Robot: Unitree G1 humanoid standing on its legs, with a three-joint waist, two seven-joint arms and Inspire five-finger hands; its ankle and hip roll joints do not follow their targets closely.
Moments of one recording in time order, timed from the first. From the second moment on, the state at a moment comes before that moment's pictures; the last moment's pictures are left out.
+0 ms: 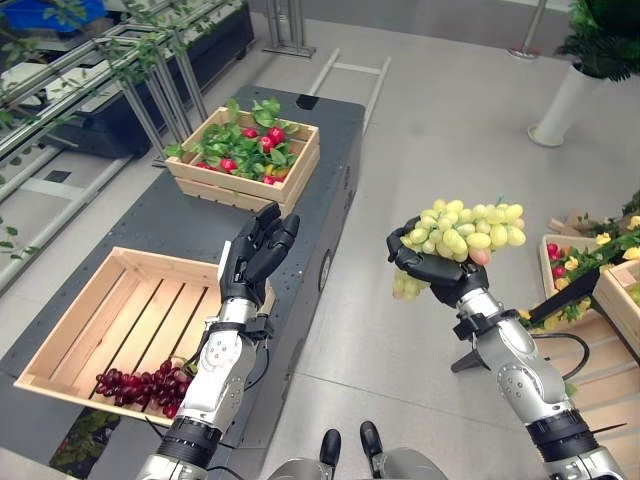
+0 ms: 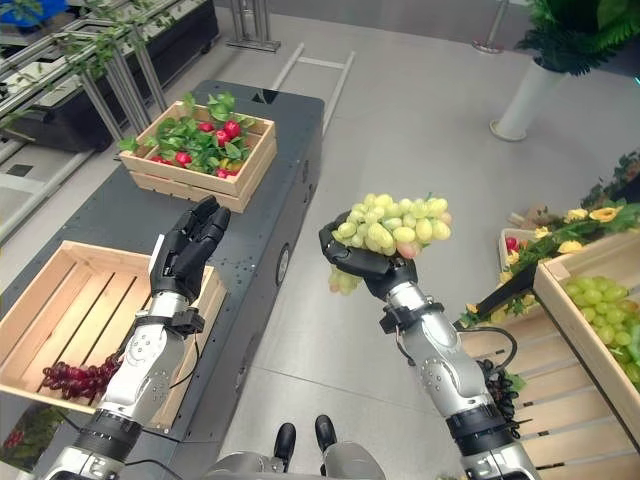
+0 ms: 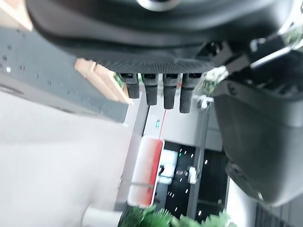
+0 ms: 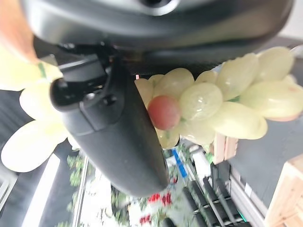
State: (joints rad) left arm -0.15 0.38 -0.21 0.15 -0.56 -0.25 0.18; right arm -0.12 -0.46 0.20 -0.01 0.84 -0.01 0.14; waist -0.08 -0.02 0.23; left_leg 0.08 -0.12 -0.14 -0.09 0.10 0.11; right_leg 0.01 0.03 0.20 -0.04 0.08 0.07
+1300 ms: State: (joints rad) left arm 0.03 0.29 -0.23 0.28 -0.59 -0.16 0.29; right arm -0.15 -0.56 0.22 -0.25 0.87 0.08 0.42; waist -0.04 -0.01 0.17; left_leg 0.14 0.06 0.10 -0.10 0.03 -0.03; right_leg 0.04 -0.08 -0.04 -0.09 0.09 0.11
